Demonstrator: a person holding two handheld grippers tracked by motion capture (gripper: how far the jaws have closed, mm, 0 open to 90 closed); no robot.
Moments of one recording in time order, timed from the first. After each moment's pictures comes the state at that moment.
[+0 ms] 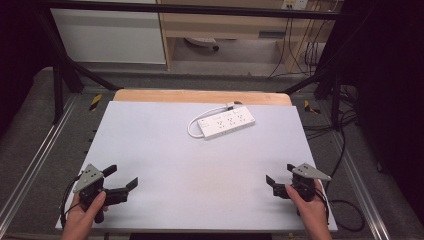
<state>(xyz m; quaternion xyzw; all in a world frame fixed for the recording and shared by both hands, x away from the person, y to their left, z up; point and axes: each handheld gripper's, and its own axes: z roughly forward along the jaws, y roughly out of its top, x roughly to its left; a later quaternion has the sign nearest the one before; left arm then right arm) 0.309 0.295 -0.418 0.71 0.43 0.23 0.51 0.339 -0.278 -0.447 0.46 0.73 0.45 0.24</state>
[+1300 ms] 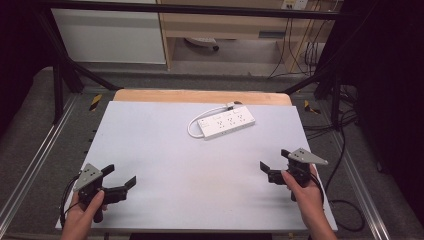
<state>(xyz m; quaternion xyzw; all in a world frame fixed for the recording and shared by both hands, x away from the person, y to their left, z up) 0.311 0.298 -0.420 0.71 0.45 0.23 0.49 0.369 -0.261 -0.413 0.43 0.71 0.50 0.23</state>
